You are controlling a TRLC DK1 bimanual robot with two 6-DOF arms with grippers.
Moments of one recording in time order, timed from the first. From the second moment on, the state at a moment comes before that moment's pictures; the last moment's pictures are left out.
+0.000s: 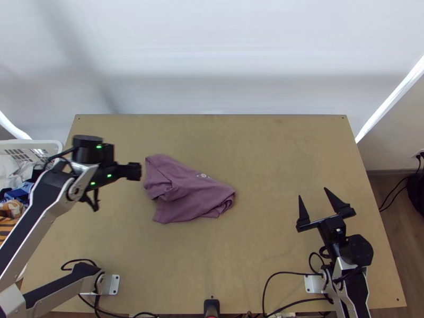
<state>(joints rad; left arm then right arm) -0.21 1.15 1.16 -0.82 0.03 -0.20 0.10 0.01 0.01 0.04 -0.14 -0.22</state>
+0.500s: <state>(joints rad) 0.00 1.10 1.15 -0.97 0.20 -0.22 0.14 0.01 0.01 0.04 -0.14 -0.14</state>
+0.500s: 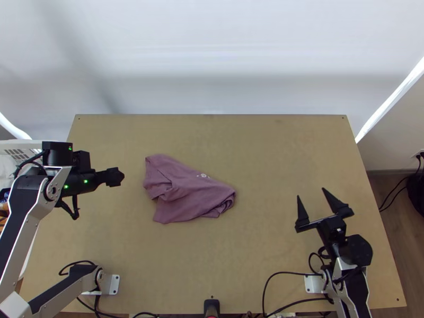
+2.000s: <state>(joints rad) -0.06 1.11 1.16 -0.73 0.29 -0.50 1.00 1.13 0.59 0.11 -0.06 -0.84</state>
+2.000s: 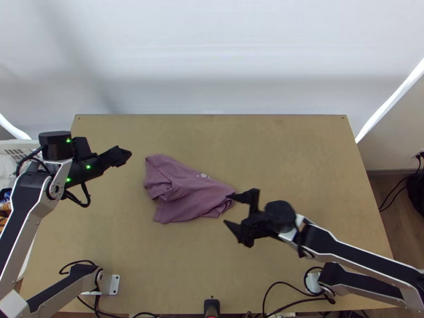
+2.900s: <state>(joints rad) 0.03 1.10 1.07 -0.66 0.36 -0.50 1.04 1.62 0.87 0.05 -0.04 -0.61</state>
